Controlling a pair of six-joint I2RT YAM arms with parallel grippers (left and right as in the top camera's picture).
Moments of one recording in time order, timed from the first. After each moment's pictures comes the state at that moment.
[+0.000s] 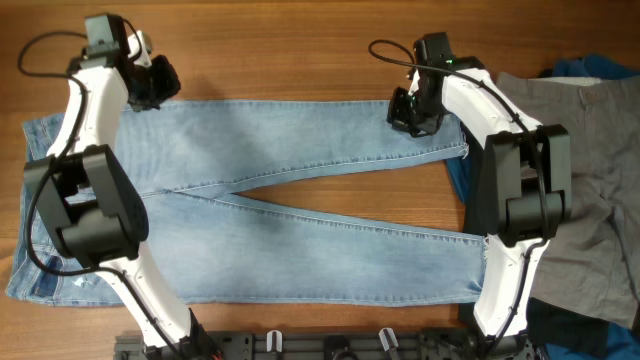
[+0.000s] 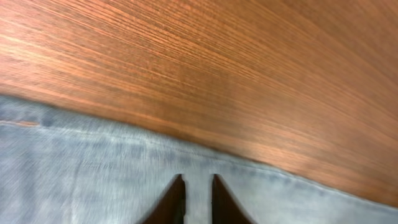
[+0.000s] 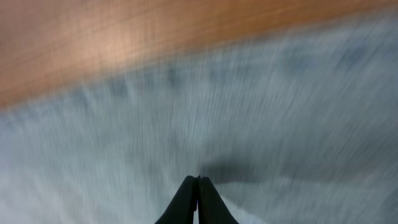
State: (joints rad) left arm 0.21 2.12 1.72 -0.77 0.29 -0.27; right arm 0.16 2.20 1.62 -0.77 -0.22 0.48
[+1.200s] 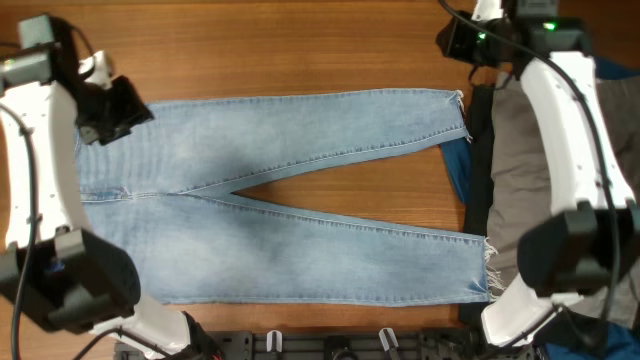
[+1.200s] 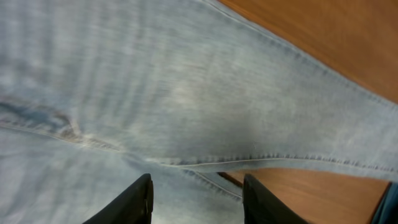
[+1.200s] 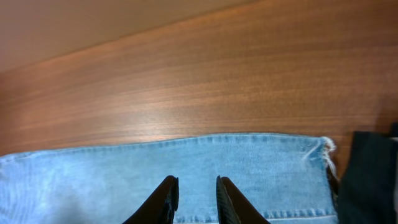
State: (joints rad) left arm 0.32 1.78 1.75 -1.32 0.22 -0.19; right arm 0.03 1.85 1.85 -0.89 -0.30 0.24
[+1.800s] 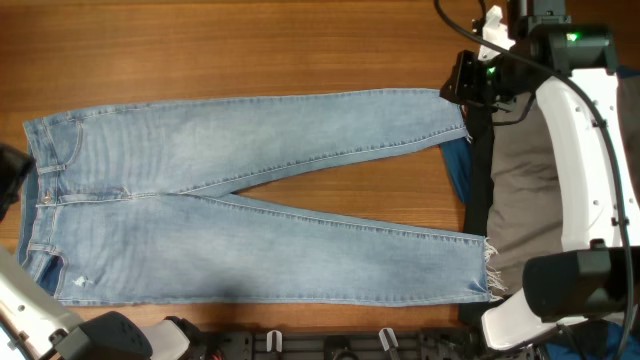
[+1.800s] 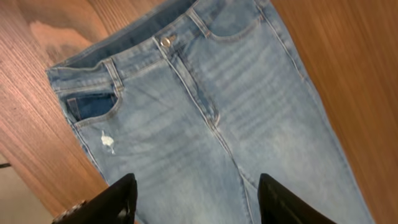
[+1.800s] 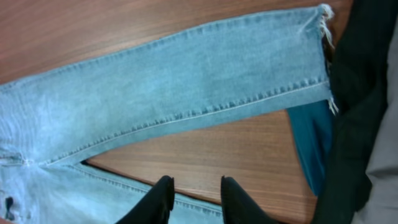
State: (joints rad) left arm 0.75 1.51 1.73 -1.42 0.06 -0.36; right arm 0.05 1.76 1.83 -1.28 -0.29 0.24
